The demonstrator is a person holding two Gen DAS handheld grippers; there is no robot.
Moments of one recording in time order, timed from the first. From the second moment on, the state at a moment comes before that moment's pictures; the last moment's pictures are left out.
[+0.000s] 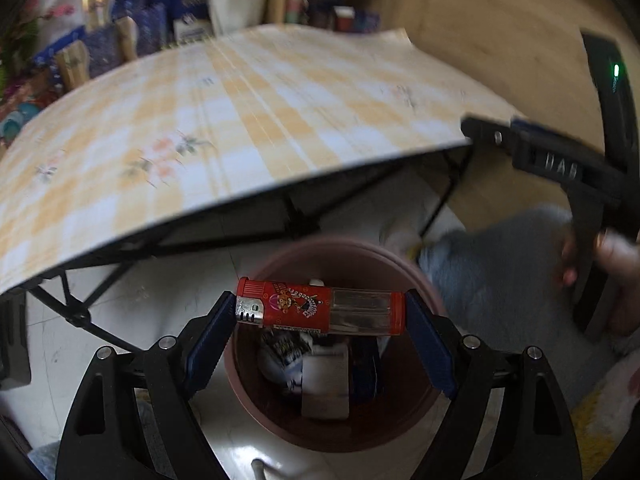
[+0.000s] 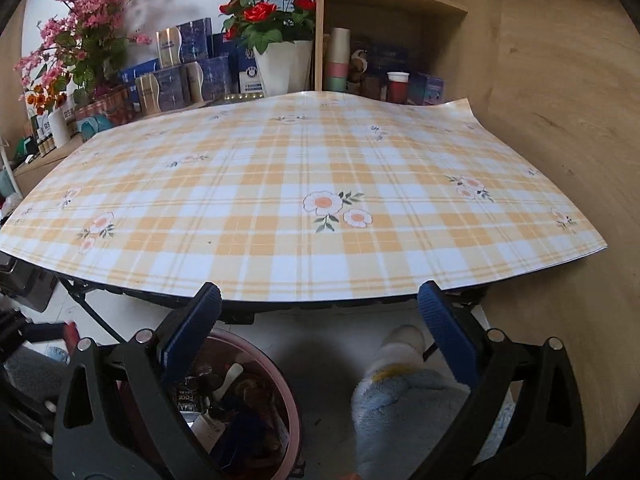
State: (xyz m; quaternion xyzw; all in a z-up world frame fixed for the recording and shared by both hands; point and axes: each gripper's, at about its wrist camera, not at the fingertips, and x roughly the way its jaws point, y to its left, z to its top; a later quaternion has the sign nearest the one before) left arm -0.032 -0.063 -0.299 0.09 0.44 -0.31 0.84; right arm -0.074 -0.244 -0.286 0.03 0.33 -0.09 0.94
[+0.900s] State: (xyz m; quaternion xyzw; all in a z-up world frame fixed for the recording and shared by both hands) left arm -0.021 -0.054 -0.312 0.08 0.47 -0.29 0.83; right arm -0.070 -0.234 -0.294 0.02 0.34 -0.07 0.94
